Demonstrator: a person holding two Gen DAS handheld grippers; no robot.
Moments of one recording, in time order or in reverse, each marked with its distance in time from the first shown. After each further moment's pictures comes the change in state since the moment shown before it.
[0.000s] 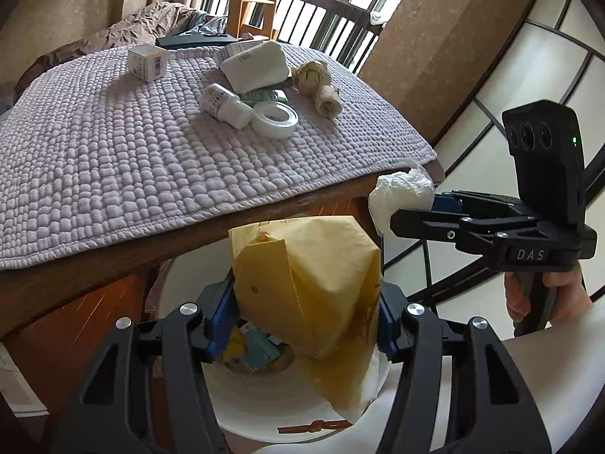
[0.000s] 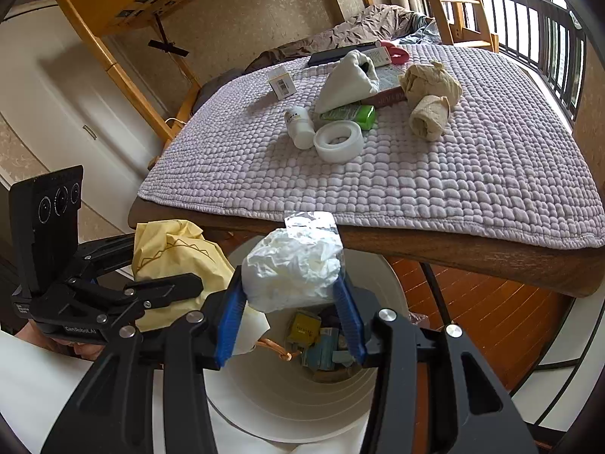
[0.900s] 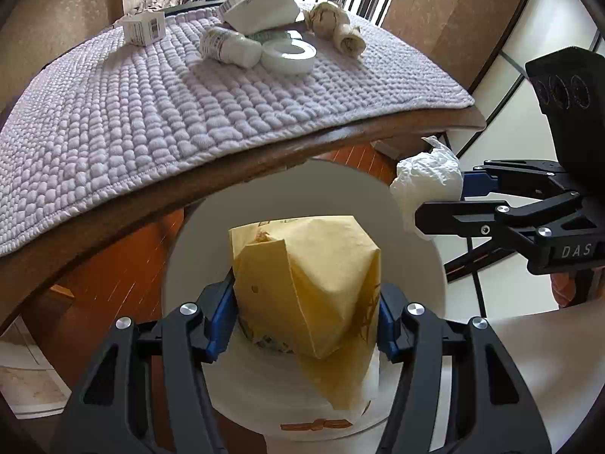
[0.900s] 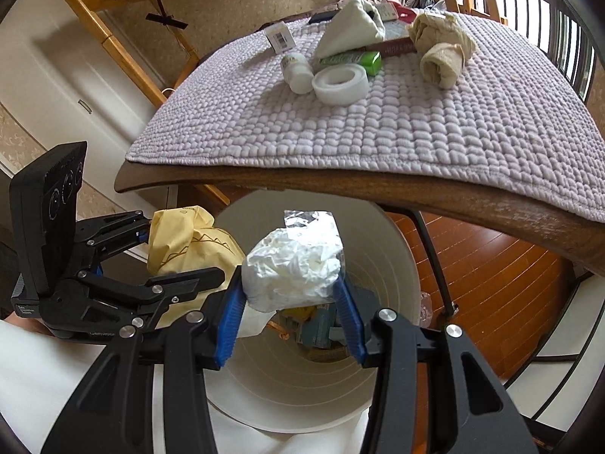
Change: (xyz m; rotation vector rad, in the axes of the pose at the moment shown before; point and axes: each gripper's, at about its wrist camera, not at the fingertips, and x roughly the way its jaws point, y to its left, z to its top) left arm 0.048 -0.001 -0.019 0.059 0.124 0.144; right arm 0.038 -0.007 -0.019 -0.020 0.110 -0.006
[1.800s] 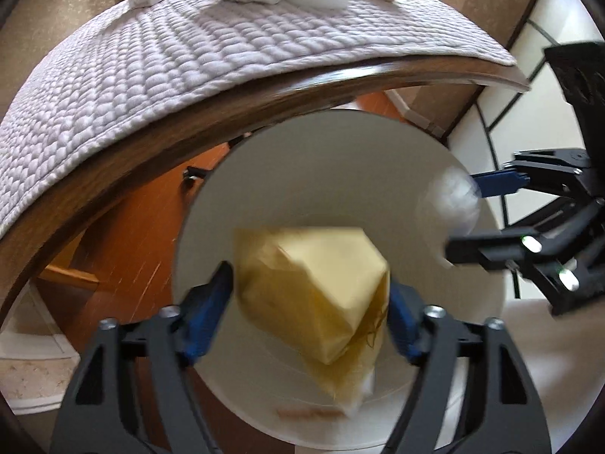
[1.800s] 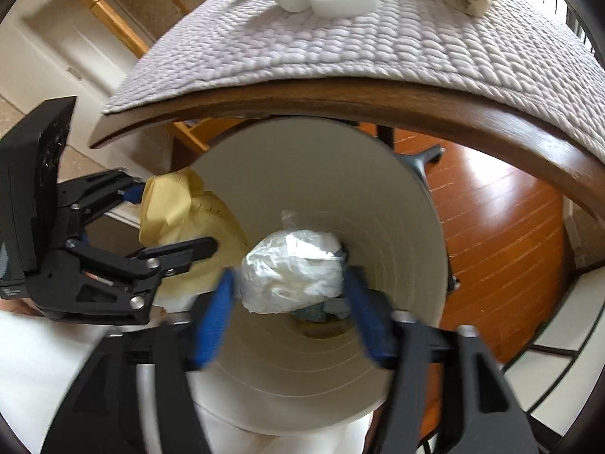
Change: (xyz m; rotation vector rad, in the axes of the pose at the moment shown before) left arm 0.051 0.002 -0.009 0.008 0.104 0.125; right arm 0.057 -0.005 -0.012 -0.013 0.148 -0.023
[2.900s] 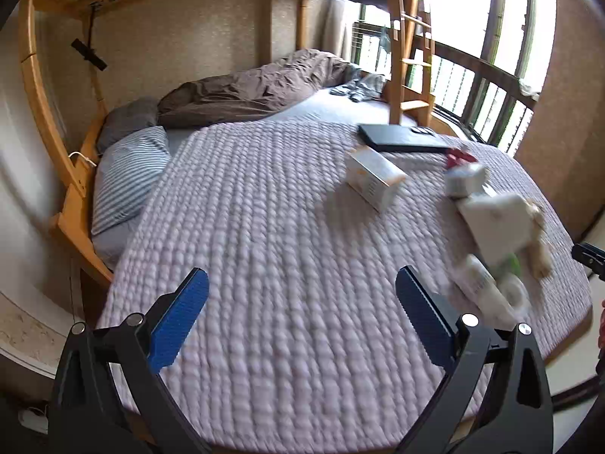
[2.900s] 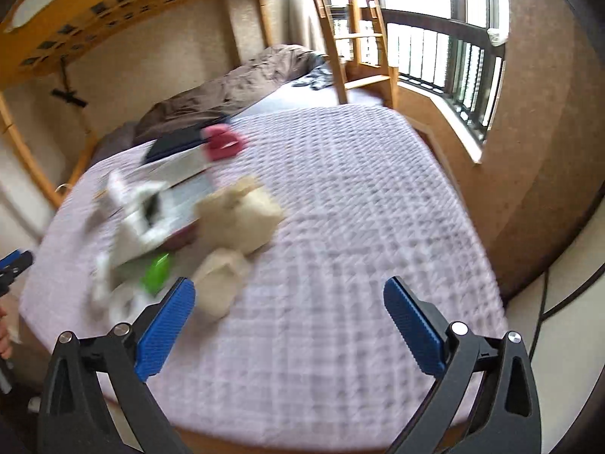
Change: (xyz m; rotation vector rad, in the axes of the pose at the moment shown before) left arm -0.082 0.158 0.119 -0.374 -0.386 0.285; right arm -0.118 -0.135 0.134 0.202 -0.430 -0.354
